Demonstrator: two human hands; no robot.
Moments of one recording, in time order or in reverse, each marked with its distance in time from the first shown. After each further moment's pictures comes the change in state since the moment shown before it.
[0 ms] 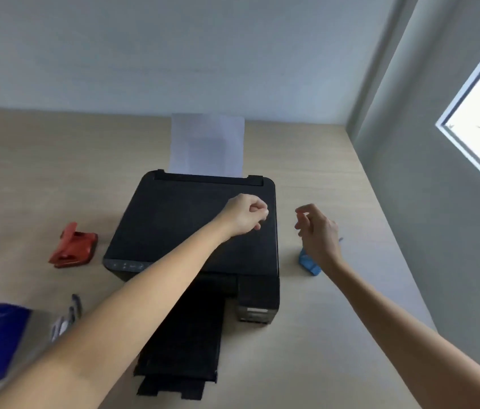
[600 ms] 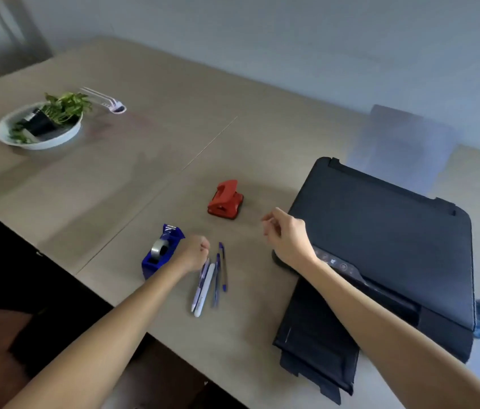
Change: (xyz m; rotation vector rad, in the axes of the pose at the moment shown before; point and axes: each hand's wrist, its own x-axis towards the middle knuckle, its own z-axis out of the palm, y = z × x) left_hand -0.221 -0.345 -0.193 0.090 0.366 -0.599; right_hand -0.105 -0.271 0.263 0.171 -0.621 -0.305
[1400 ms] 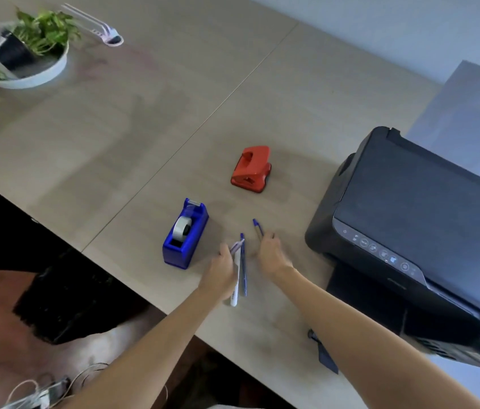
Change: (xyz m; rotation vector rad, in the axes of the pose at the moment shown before) left_hand 0.002 -0.067 0.075 -0.024 -0.044 -0.032; right_hand 0.013 0.047 0.174 -0.442 -0.369 0.532
